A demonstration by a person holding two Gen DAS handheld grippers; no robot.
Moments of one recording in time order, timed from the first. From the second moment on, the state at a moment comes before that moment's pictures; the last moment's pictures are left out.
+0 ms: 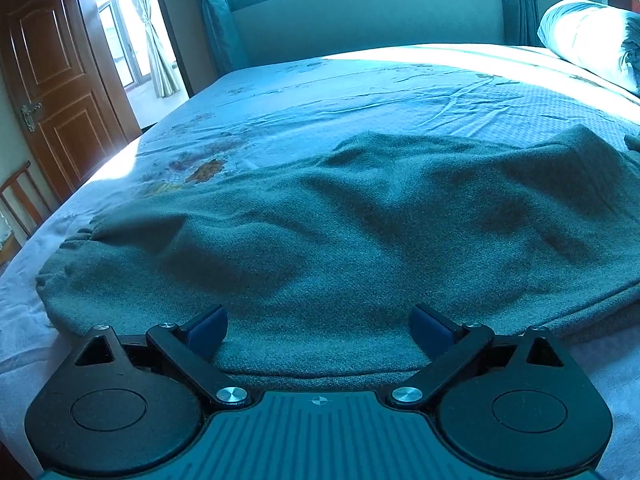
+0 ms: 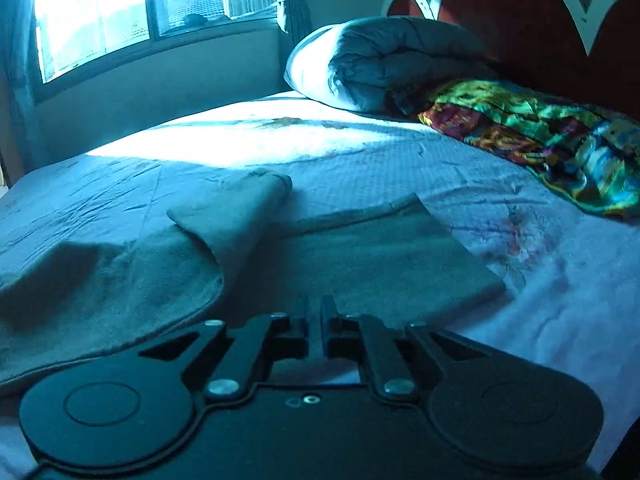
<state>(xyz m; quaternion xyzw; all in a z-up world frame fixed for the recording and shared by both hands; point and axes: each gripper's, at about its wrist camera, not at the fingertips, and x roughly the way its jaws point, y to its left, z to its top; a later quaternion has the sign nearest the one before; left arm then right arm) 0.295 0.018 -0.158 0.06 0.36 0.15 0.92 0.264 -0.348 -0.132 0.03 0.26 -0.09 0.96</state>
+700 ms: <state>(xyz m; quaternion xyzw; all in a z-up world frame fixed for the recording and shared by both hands) 0.298 0.022 -0.161 0.06 0.37 0.15 0.92 0.289 -0.408 -0.091 0.12 0.26 -0.08 0.95</state>
